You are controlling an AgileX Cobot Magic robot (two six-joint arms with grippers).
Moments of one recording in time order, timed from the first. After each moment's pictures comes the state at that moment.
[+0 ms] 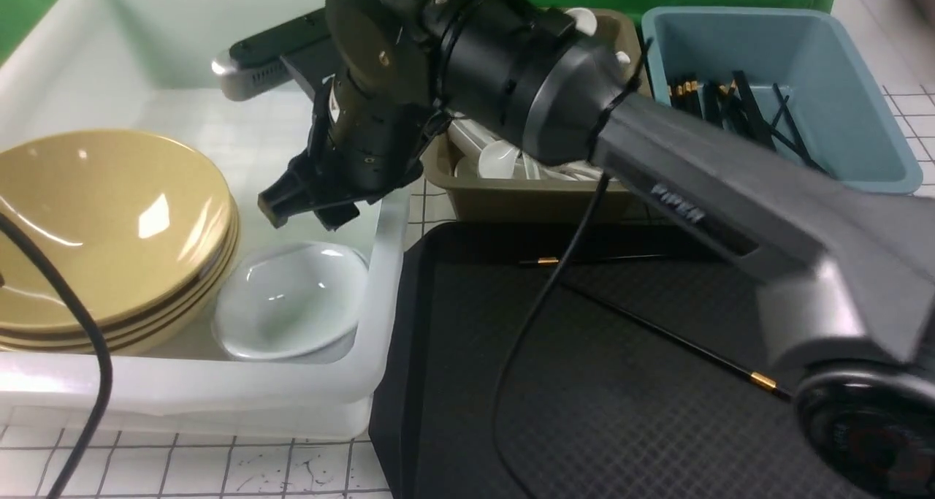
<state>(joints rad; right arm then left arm) 0.83 2.22 -2.33 -0.04 1.20 0.10 0.15 0.59 -0.68 -0.24 0.59 0.15</state>
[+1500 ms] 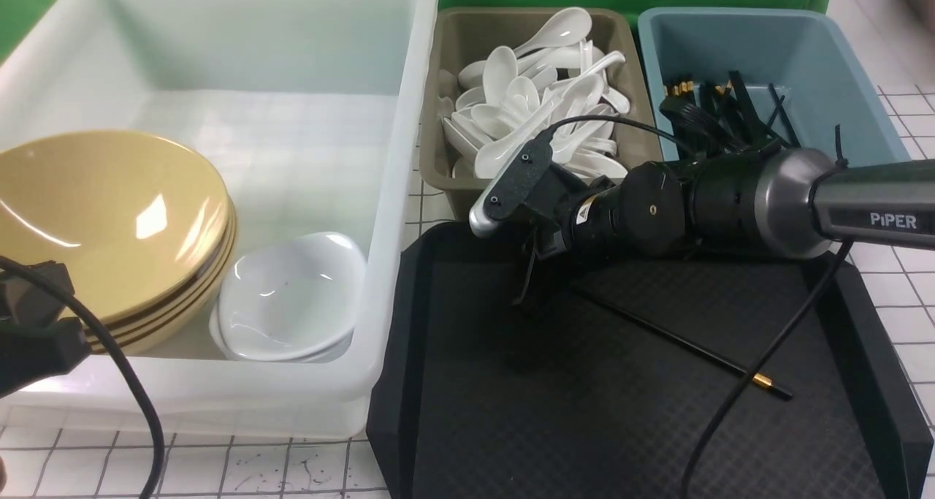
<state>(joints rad) 0.53 2.03 -1.29 0.29 0.22 -0.73 0.06 0.59 -0.47 -0.27 0.40 0.15</state>
